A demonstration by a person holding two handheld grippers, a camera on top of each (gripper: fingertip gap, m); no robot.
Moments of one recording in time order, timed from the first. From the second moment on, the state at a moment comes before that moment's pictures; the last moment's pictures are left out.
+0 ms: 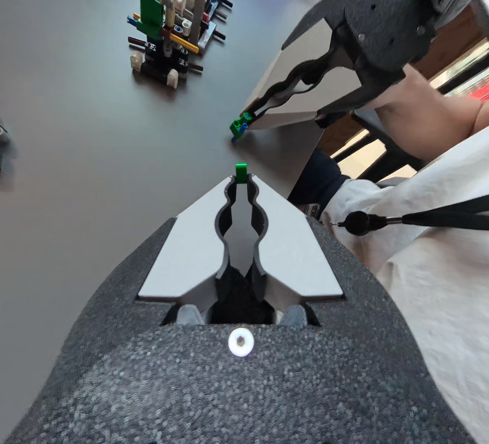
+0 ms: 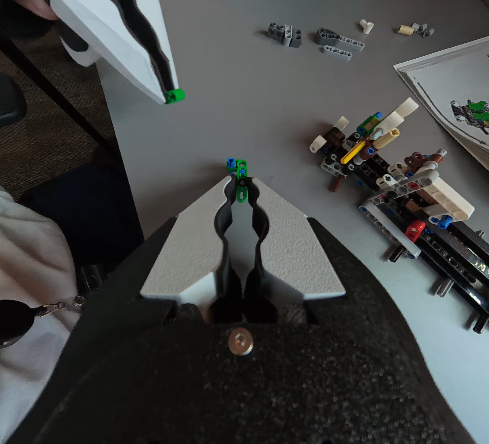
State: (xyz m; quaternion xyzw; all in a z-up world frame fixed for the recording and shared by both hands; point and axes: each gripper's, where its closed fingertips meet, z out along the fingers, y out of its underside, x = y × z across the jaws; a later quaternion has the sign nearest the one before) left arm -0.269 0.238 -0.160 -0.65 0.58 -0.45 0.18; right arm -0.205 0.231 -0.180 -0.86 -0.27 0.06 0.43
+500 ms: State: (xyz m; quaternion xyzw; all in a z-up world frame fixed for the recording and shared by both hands) left arm -0.243 0.218 -0.129 -0.63 0.49 -0.60 0.02; right arm -0.222 0.216 -0.147 -0.77 -0.35 0.11 0.51
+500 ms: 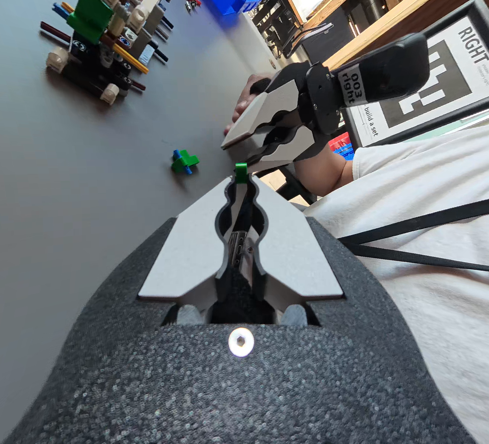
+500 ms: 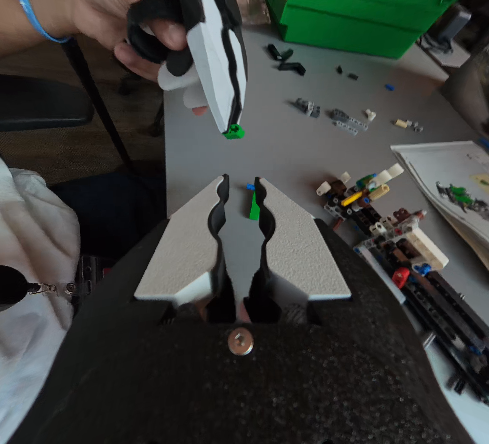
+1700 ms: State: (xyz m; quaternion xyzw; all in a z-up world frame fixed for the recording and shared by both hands) left arm -0.246 0.156 -0.130 -0.44 0.76 -0.40 0.25; right arm -0.253 0.159 -0.132 -0.69 -0.44 0.28 0.49
